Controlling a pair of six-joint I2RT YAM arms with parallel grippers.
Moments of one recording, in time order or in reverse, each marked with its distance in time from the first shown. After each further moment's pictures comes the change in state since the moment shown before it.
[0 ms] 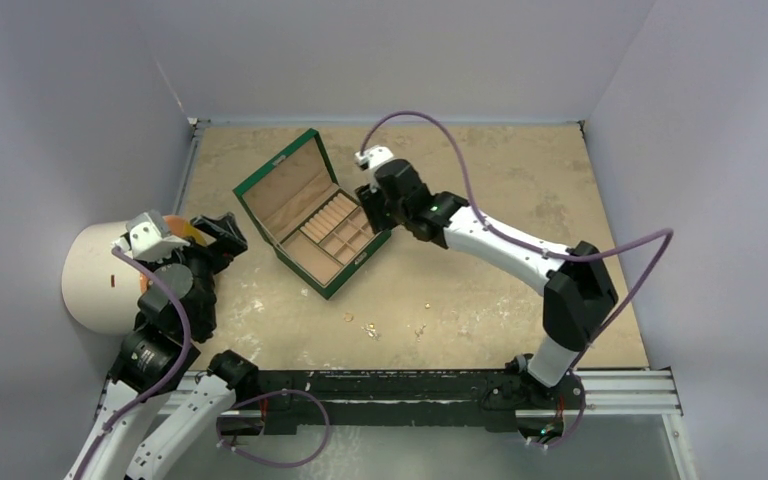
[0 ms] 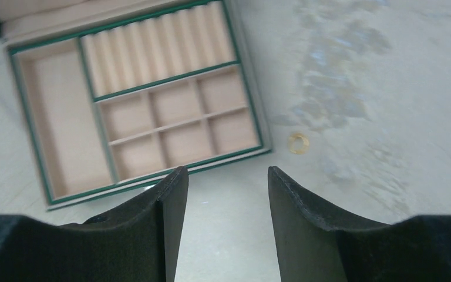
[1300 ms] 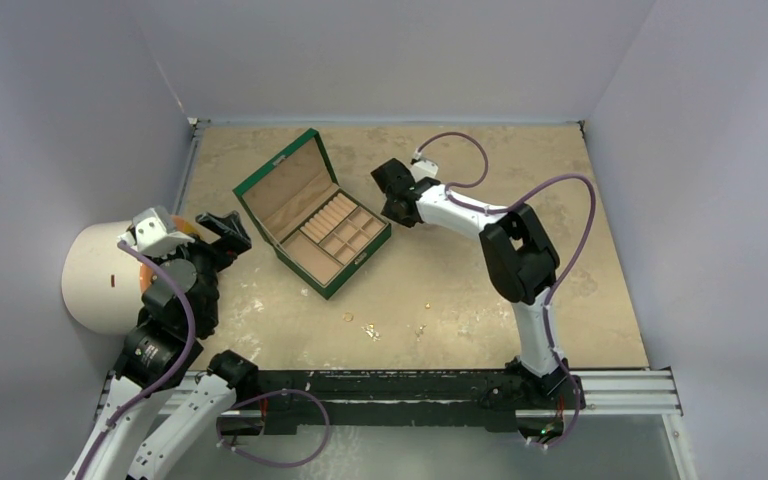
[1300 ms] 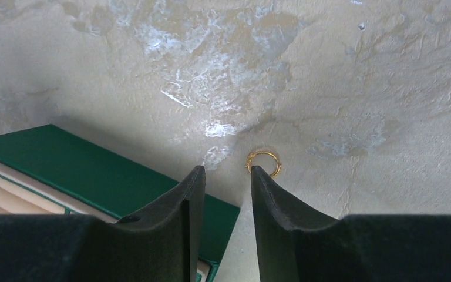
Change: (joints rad) left arm 0.020 0.026 -0.002 0.008 0.043 0.000; right arm -0.171 0.375 0.175 -0.145 0.256 0.896
